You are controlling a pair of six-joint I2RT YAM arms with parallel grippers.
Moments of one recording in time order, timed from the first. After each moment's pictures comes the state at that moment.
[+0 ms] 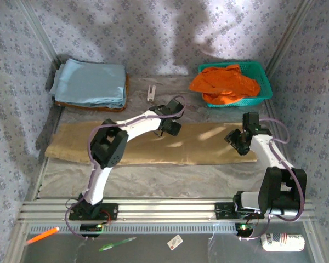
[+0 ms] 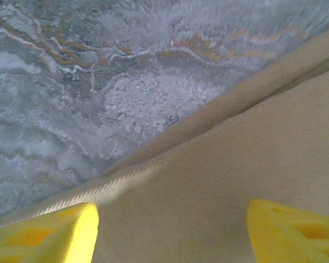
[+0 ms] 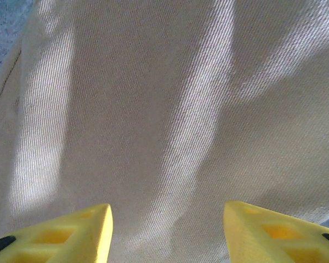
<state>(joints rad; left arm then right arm) -0.77 2.17 1.68 -0.64 -0.21 -0.19 -0.08 1.30 0.78 -0.65 -0.13 0.70</state>
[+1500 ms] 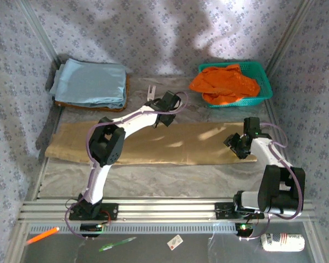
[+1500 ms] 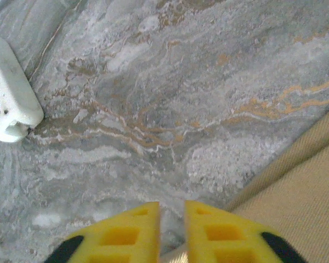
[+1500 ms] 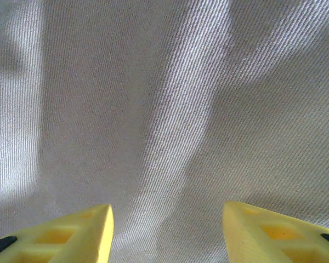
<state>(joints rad) -0.72 2.16 1.73 -0.54 -0.28 0.16 -0.11 1.31 0.71 -0.59 -0.20 0.65</state>
